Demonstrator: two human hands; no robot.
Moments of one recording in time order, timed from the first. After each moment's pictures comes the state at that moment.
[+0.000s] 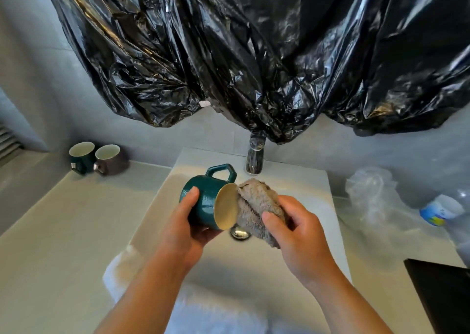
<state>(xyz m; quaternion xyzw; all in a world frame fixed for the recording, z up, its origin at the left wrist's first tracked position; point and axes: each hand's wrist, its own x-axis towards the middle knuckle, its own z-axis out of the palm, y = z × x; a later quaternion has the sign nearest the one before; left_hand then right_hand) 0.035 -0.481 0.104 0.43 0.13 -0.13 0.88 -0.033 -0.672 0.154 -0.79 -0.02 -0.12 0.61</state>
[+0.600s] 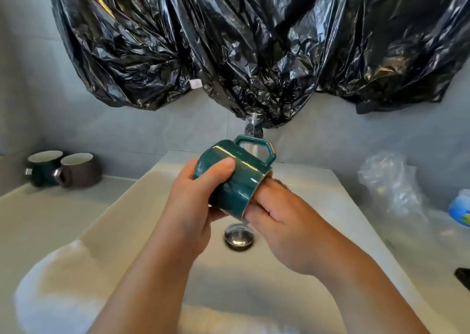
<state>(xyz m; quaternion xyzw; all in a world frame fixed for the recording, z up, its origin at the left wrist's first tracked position) 0.041 -0.511 0.049 0.54 -0.14 -0.04 0.83 -0.017 -0.664 0.068 -0.89 -0.22 -0.14 0.37</state>
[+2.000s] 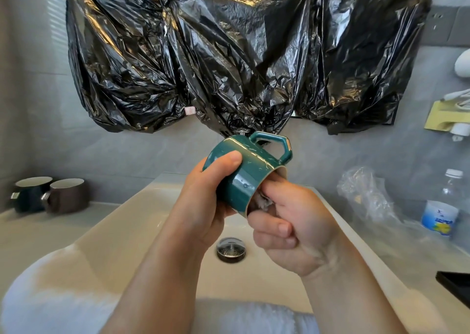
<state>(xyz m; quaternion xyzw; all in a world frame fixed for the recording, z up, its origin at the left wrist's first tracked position) 0.016 -0.524 0.059 0.51 -0.27 -0.04 0.82 -0.056 -0.647 0.073 -0.50 -0.16 0.08 0.85</state>
